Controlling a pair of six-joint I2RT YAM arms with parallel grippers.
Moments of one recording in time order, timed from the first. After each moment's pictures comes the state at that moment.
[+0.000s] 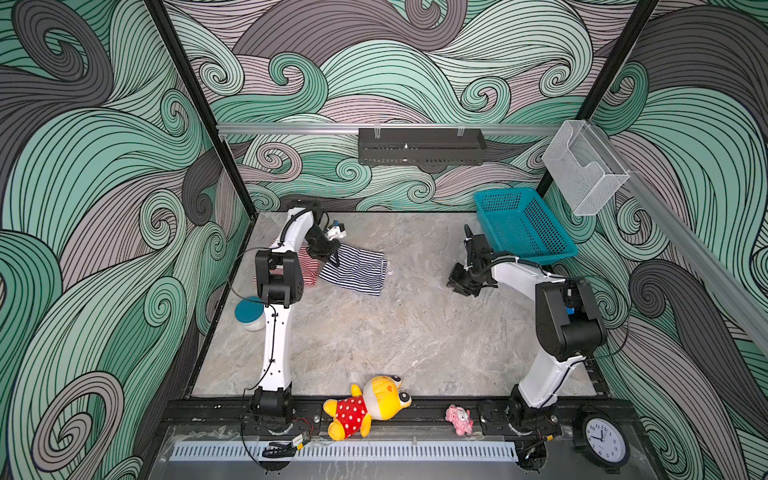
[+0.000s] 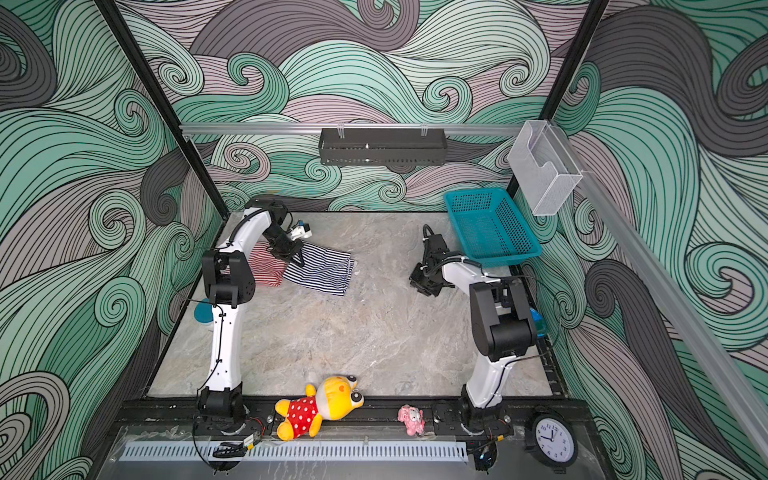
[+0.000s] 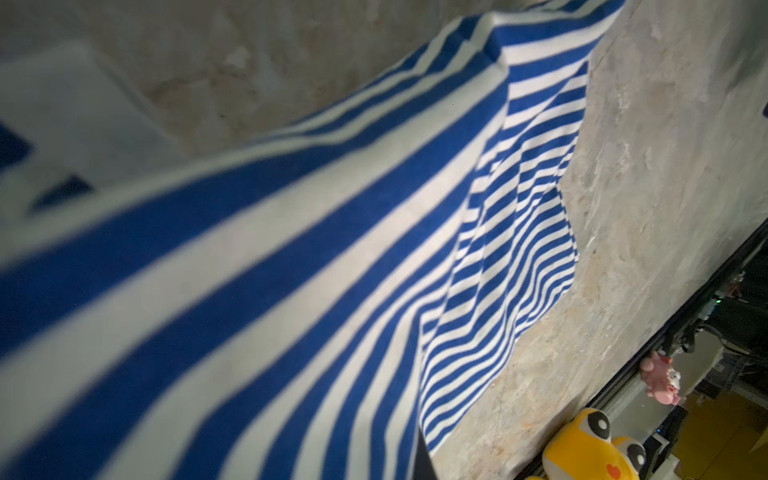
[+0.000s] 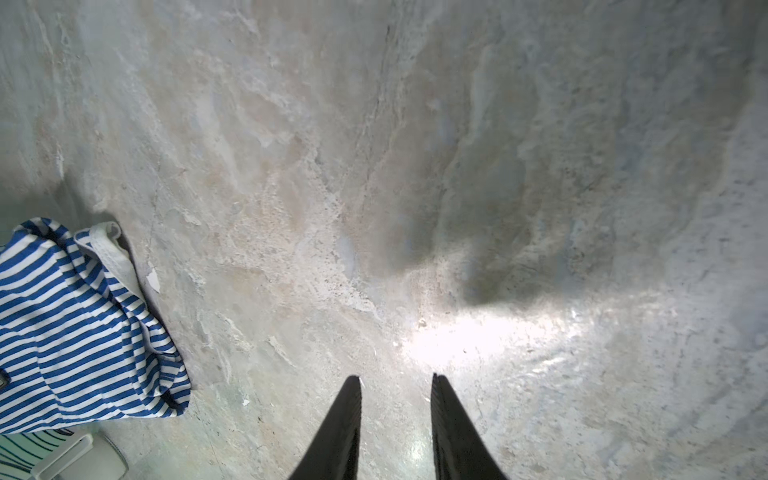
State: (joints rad) left arm -0.06 2.48 2.36 -1.56 0.40 0.40; right arm 0.21 1.80 1.16 -0.58 -0.25 0.71
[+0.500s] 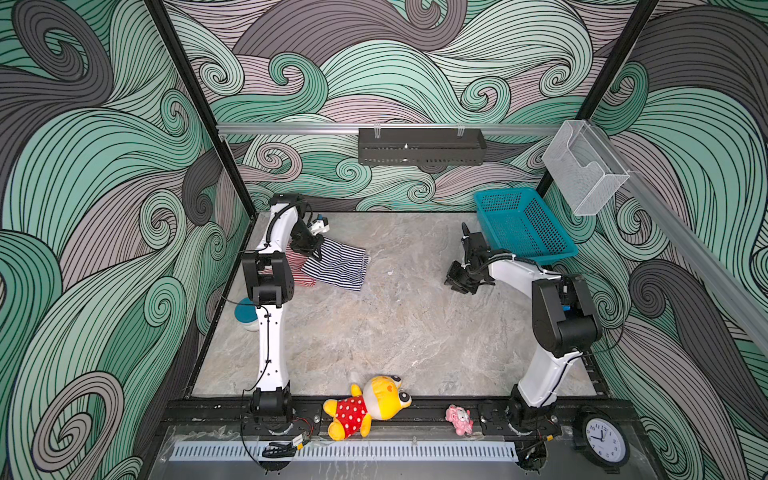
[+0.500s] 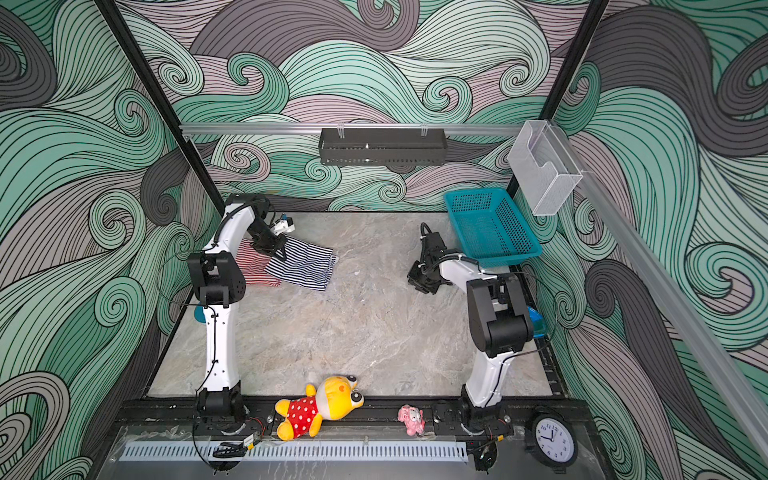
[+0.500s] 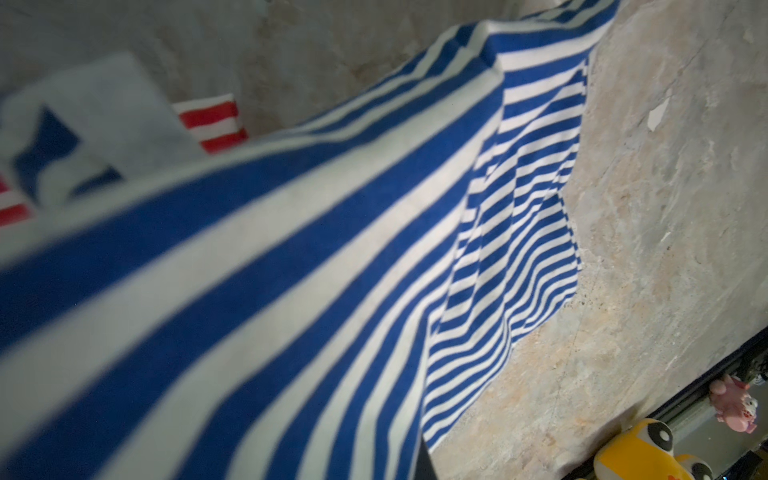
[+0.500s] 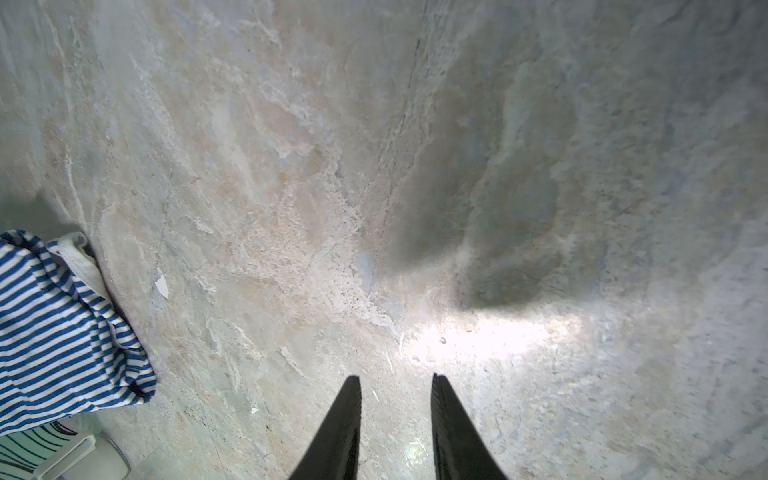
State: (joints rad) left arm 0.03 2.44 2.41 -1.57 0.29 0.44; right arm 0.23 1.85 1.20 -0.58 -0.25 0.71
